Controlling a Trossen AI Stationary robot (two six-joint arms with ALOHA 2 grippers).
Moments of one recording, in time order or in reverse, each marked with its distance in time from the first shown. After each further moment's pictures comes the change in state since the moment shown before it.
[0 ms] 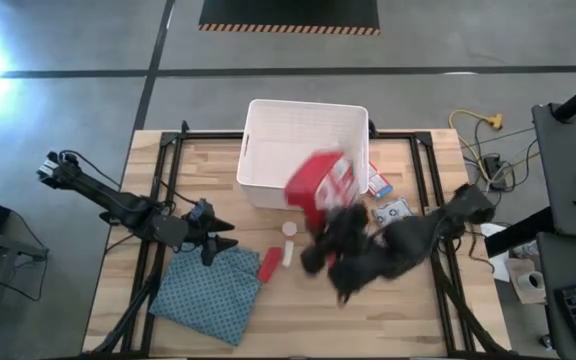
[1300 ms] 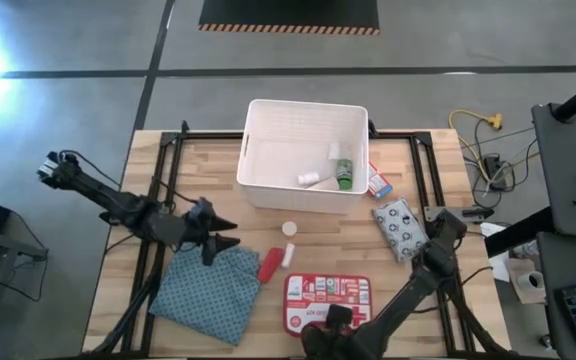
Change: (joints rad) left arm 0.000 0.022 0.020 0.053 -0.019 -0.006; right arm 0.288 0.576 0.082 -0.006 -0.744 -0.073
